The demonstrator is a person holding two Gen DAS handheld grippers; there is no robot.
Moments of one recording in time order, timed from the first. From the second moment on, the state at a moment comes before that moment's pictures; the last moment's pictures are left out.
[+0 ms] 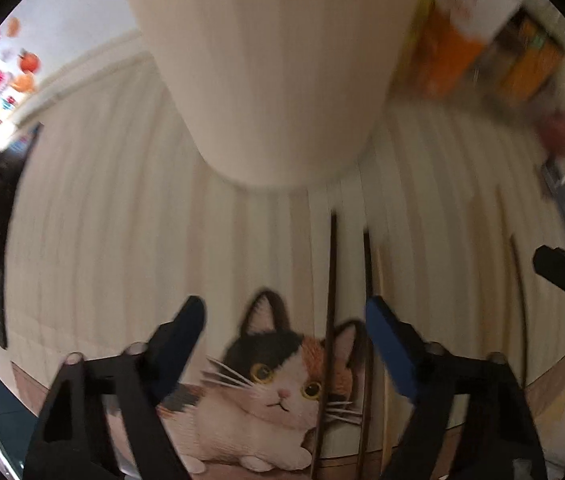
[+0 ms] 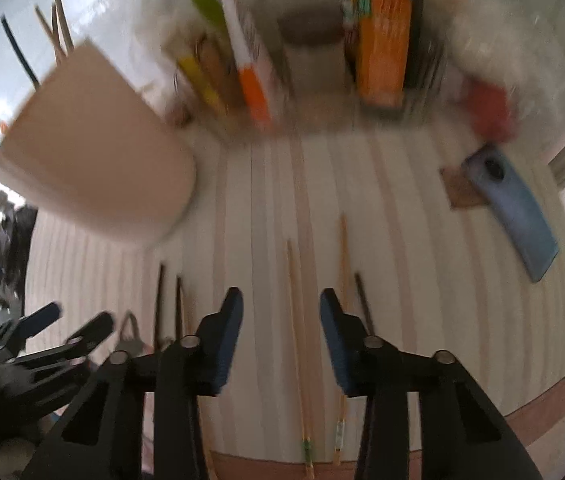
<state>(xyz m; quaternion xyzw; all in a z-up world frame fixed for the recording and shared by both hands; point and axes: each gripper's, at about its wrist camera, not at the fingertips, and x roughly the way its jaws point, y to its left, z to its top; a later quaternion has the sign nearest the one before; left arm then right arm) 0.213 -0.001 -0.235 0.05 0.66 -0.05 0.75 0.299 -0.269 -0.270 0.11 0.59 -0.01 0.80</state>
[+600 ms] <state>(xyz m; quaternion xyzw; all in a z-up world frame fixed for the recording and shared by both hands) 0.196 -0.009 -0.264 0.05 0.68 -0.06 0.73 0.298 -0.249 -0.339 0.04 0.66 0.00 0.75</state>
